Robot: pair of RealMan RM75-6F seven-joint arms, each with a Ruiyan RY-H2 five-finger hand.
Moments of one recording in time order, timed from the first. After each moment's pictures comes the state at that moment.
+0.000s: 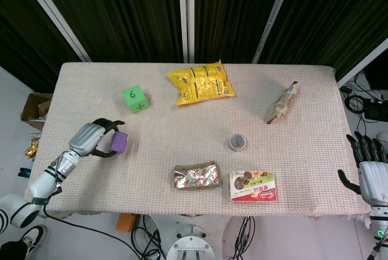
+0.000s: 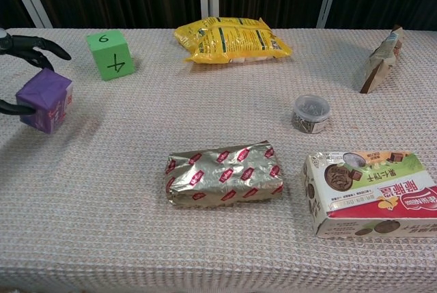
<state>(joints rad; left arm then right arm) -0.59 -1.32 0.05 -1.23 1.59 1.11 -0.43 0.05 -1.08 0.07 -1.62 -1.48 1.49 -0.04</state>
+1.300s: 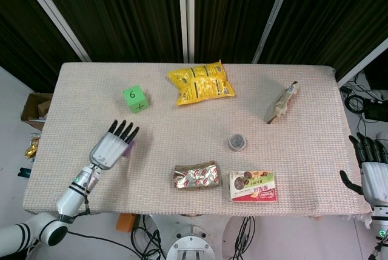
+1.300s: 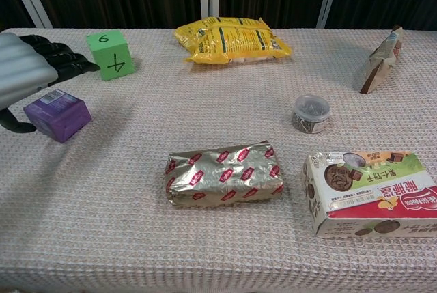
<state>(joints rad) -0.52 -1.42 -0.02 -1.49 1.45 1.15 0.82 0.05 -1.09 0.07 -1.60 -1.47 1.48 -0.01</state>
